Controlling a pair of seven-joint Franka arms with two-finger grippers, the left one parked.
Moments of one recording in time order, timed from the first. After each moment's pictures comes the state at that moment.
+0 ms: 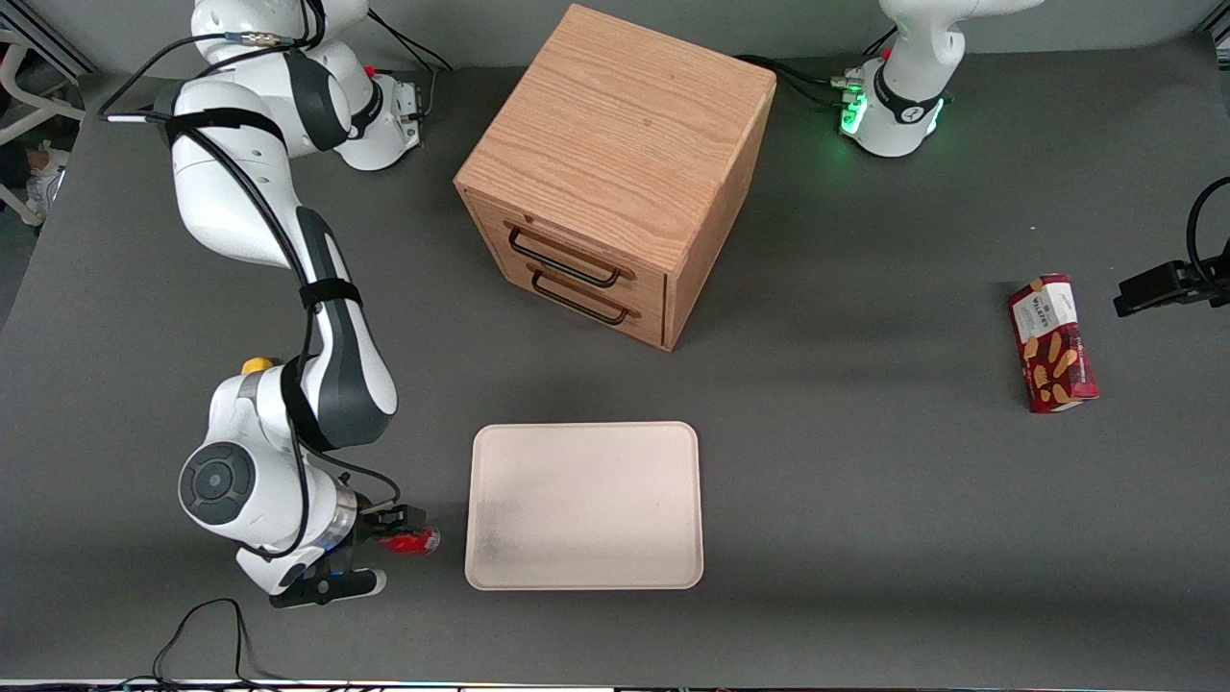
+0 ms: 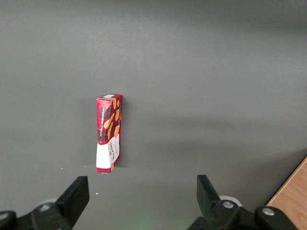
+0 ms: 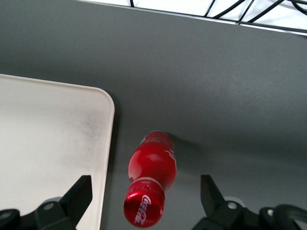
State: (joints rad) arm 0.26 1.02 -0.10 -0.78 0.10 1.89 0.05
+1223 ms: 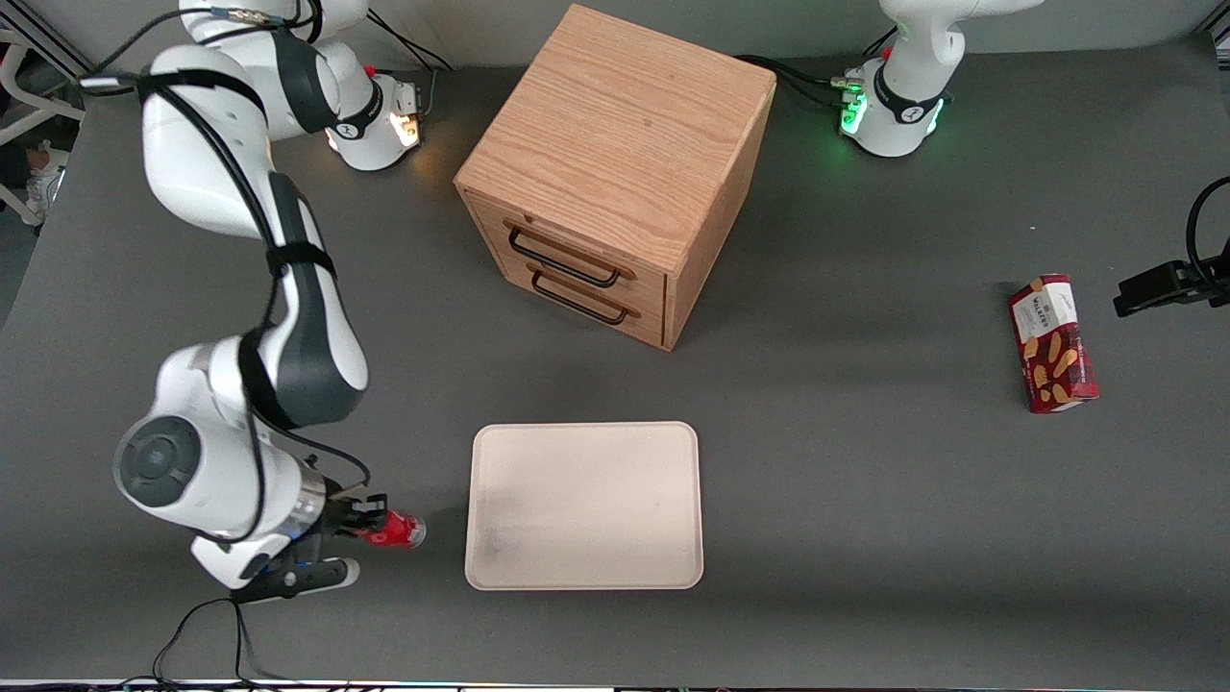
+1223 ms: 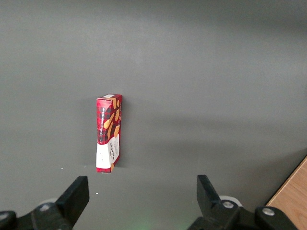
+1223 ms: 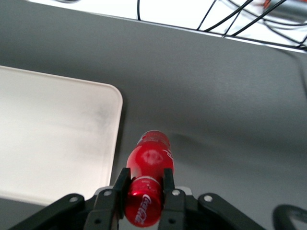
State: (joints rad) arm 0.26 0.90 -0.11 -0.77 0.10 1.75 0.02
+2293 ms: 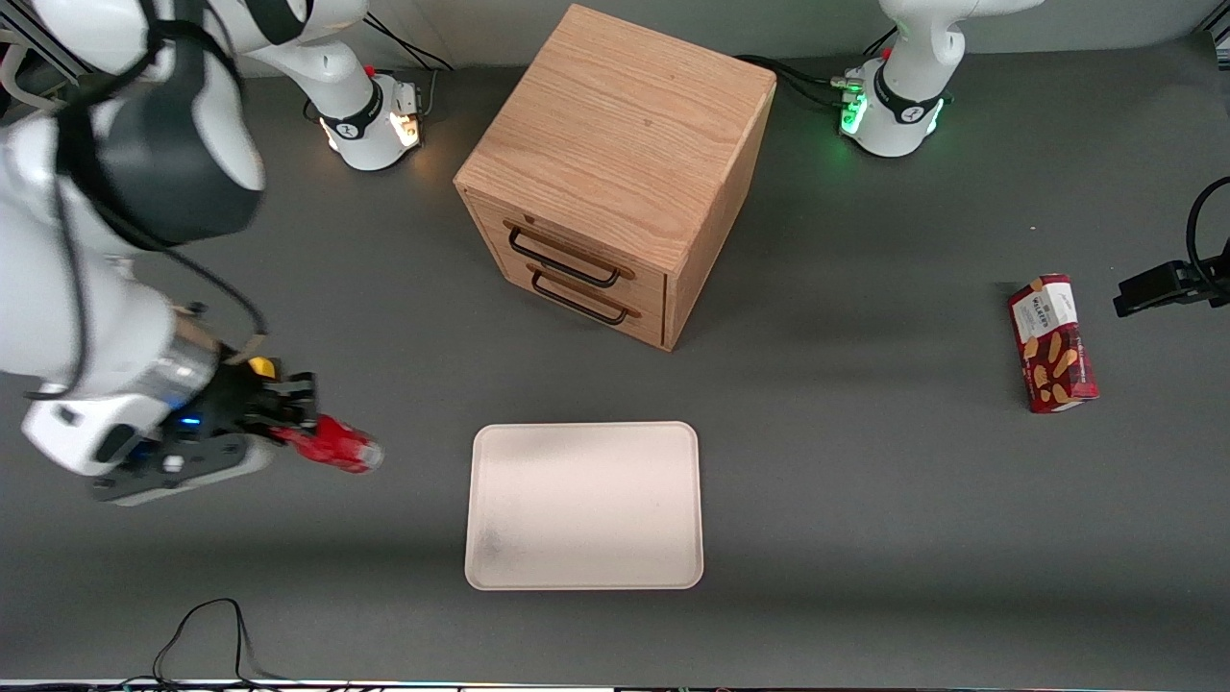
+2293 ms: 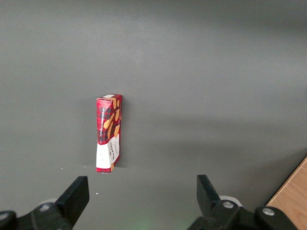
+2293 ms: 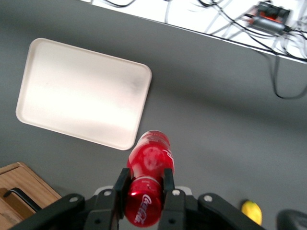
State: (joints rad) arm 0.33 0.64 -0.10 -0.78 0.08 1.51 -0.01
